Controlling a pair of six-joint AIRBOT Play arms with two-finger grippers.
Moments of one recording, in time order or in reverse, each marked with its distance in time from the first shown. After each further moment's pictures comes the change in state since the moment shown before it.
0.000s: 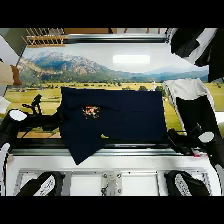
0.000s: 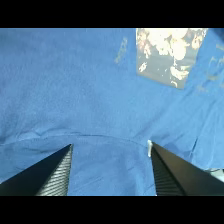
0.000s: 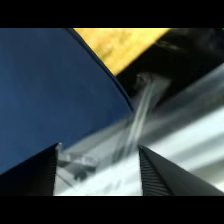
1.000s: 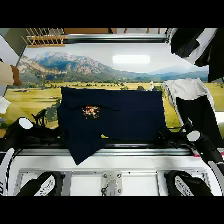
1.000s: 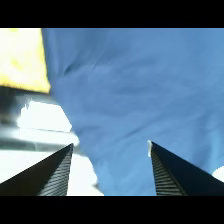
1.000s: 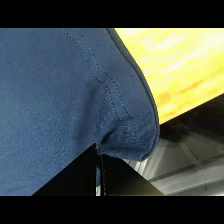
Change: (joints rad) left arm 0.003 0.010 -0.156 0.235 -0.079 -0.125; right arm 0.192 -0.091 -0.023 0.050 -0.264 -0.010
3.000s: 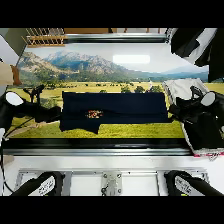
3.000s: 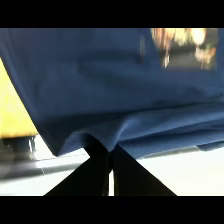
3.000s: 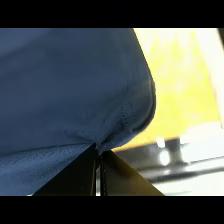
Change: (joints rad) left arm -0.063 -0.137 0.465 -0.028 -0.186 0.108; right arm 0.000 -0.253 0.656 -0.308 0.503 -0.048
